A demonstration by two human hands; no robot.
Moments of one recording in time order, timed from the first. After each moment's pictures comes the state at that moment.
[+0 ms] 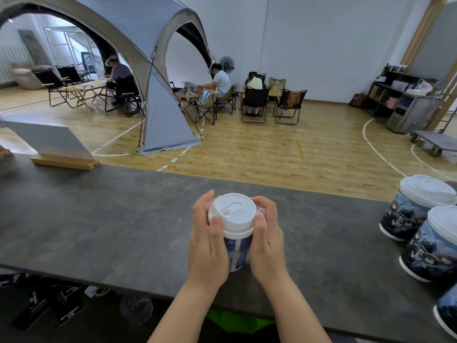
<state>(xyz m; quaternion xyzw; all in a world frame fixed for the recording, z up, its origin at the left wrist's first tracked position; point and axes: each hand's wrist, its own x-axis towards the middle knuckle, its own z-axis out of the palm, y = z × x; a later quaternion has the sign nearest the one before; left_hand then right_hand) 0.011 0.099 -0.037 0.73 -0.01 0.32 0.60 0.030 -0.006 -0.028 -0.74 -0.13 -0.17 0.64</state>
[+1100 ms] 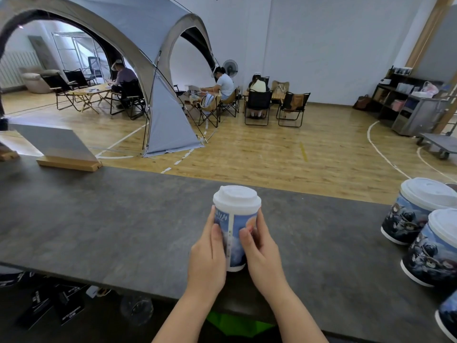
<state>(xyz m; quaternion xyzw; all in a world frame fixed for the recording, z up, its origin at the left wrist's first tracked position) 0.013 0.099 -0.063 0.76 0.04 0.20 0.61 0.033 -0.019 -0.060 -0.72 -0.12 -0.03 0.69</state>
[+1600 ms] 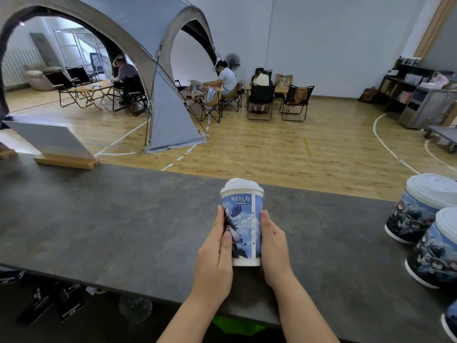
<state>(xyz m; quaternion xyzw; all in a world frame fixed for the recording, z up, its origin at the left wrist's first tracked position) 0.014 0.081 -0.072 0.75 0.01 0.19 0.63 0.057 -0.034 -0.055 -0.62 -0.01 0.01 0.78</state>
